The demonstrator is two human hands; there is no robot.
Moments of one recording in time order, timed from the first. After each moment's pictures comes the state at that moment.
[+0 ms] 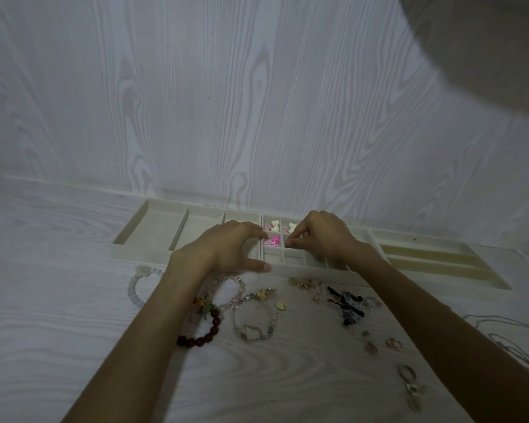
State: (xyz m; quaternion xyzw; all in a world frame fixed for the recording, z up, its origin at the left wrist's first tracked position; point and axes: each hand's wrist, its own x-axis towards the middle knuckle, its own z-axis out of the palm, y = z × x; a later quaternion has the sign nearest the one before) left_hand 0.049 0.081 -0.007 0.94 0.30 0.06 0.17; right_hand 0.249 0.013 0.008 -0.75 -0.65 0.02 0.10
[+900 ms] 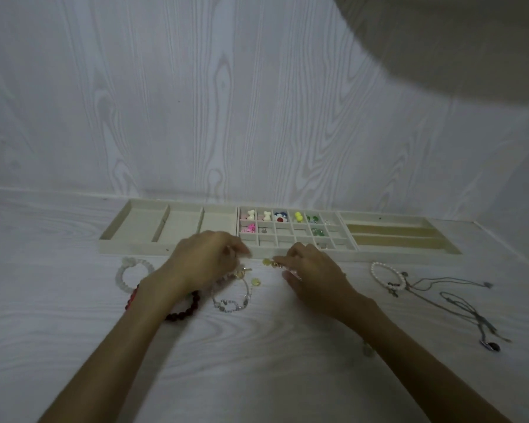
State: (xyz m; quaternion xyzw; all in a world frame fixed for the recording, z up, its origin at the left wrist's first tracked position) left_hand 0.026 0.013 0.003 0.92 0.33 0.12 0.18; right_hand 0.219 -0.102 -0.033 -0.73 -0.67 -0.05 0.12
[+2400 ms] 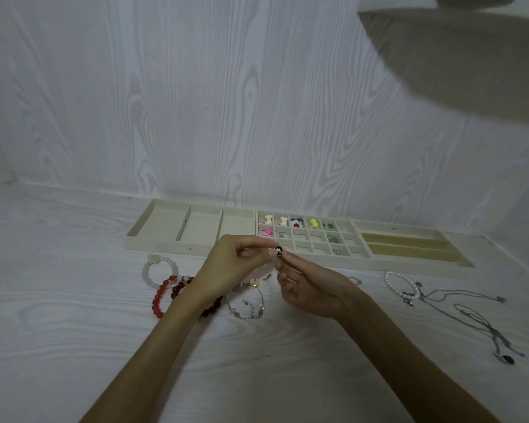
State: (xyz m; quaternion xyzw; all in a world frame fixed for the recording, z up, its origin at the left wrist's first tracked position) left_hand 0.023 -0.002 -0.015 0.72 0.23 0.35 0.55; right_hand 0.169 -0.090 -0.005 -0.51 -0.18 0.64 0.54
